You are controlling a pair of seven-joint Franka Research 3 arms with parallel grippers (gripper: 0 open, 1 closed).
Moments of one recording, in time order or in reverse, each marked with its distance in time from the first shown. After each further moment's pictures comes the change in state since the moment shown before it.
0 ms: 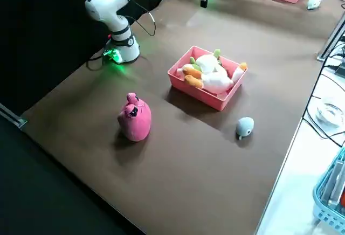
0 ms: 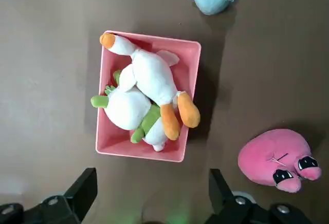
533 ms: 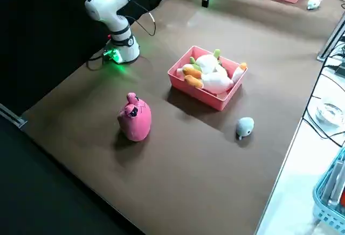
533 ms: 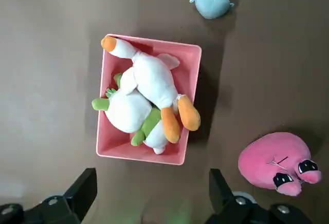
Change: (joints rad) left arm 0.001 -0.124 -0.022 -0.002 -0.012 -0.066 -0.010; right arm 0.001 0.000 0.004 0.000 0.000 0.012 0.000
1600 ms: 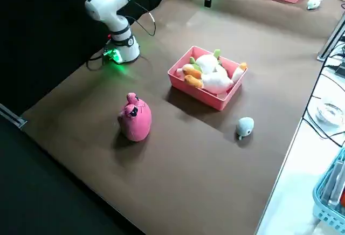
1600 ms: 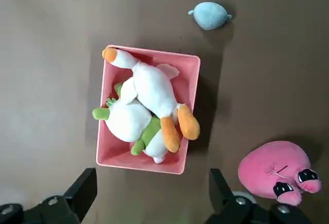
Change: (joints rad) left arm -0.154 -0.097 0.240 -0.042 -0.198 -0.034 0.017; right arm -0.001 0.000 -0.002 0.000 0.003 0.039 0.001
